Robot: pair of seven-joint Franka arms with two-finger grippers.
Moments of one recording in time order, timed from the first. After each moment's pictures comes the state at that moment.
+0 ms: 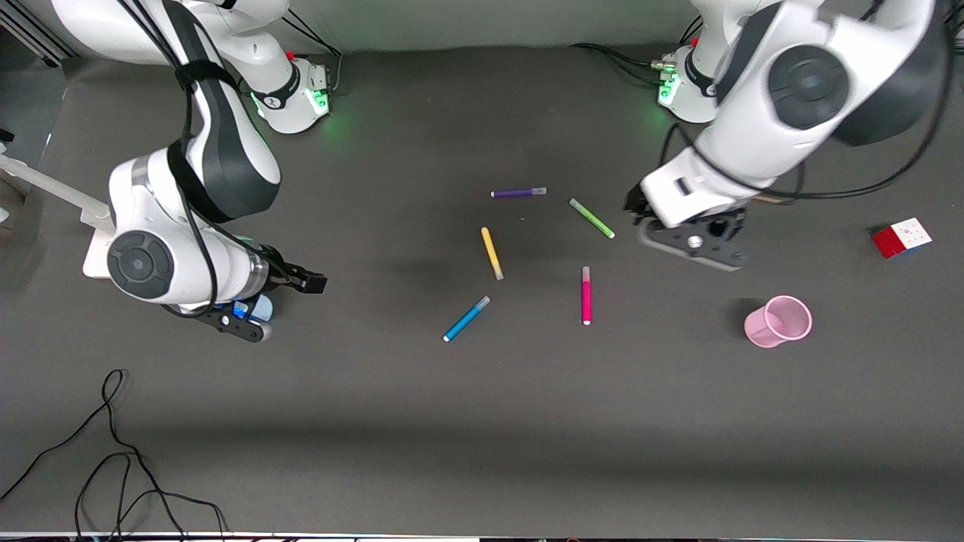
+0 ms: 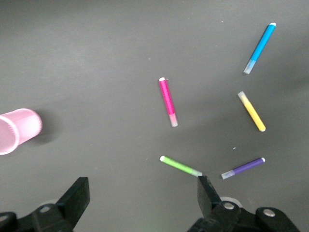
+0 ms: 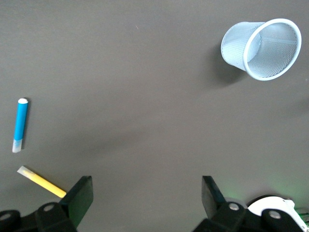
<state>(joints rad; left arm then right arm) -0.17 0.15 -0.29 -1.65 -0.02 1.73 -0.12 0.28 0.40 0.00 -1.50 0.11 1.58 0.67</state>
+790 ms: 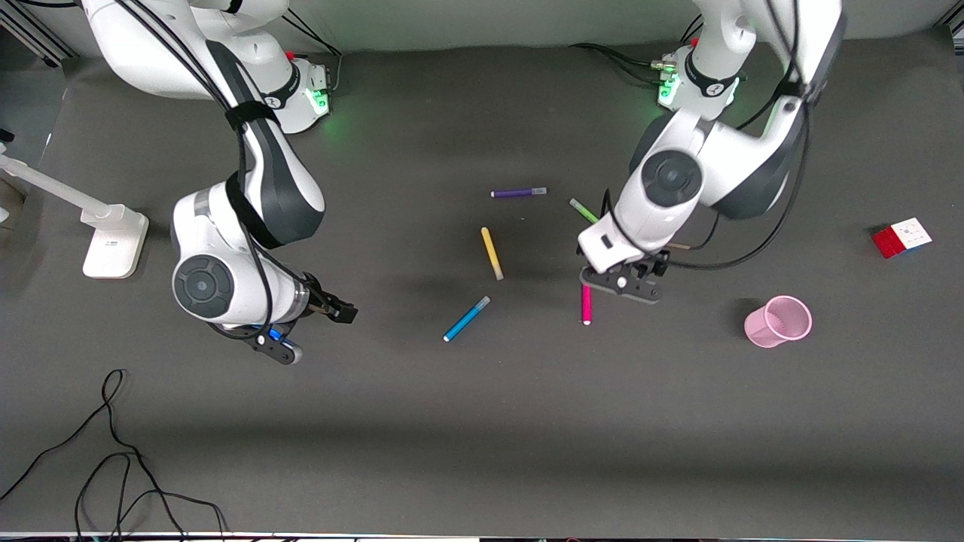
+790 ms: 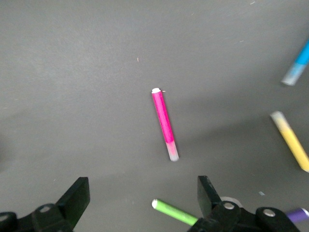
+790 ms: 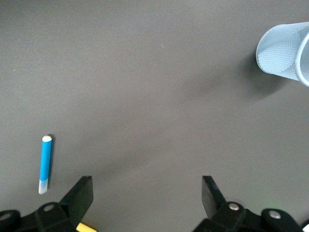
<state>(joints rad) -0.24 0.32 -0.29 -1.88 0.10 2.13 -0.27 0.33 0.51 0.00 -1.49 0.11 1.76 0.82</state>
